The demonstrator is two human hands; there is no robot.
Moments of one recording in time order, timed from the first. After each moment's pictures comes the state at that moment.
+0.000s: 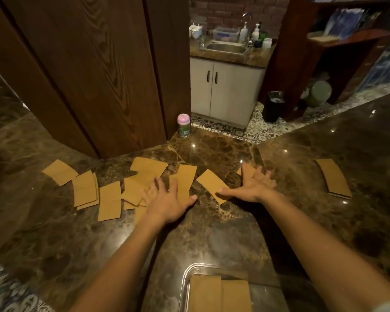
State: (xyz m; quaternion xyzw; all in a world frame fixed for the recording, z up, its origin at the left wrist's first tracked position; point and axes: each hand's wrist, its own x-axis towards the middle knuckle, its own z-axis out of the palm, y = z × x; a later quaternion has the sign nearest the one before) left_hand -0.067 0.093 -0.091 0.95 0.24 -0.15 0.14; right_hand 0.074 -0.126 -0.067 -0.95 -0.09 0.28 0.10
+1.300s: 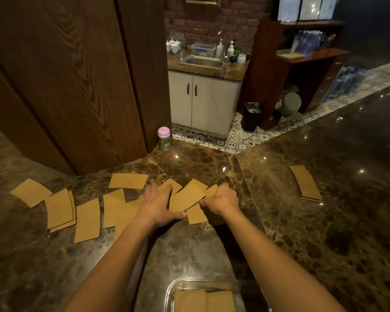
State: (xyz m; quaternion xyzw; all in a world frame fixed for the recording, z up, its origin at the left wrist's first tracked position) left_hand -0.037 0.091 -0.081 0.97 0.17 -0.13 0.14; right_hand 0.045 -0.093 -0.062 -0.92 0.08 0.22 0.30
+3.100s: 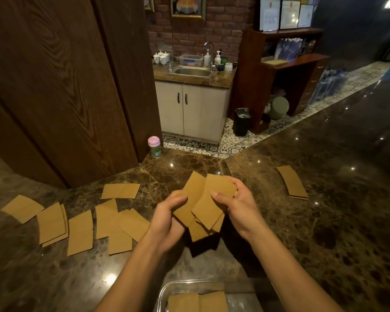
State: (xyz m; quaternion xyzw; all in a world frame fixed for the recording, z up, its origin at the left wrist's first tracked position) left_hand -0.071 0.010 -0.015 0.39 0.21 -0.04 0.89; right_hand -0.006 -0.163 -0.009 -0.62 0.01 0.17 0.76
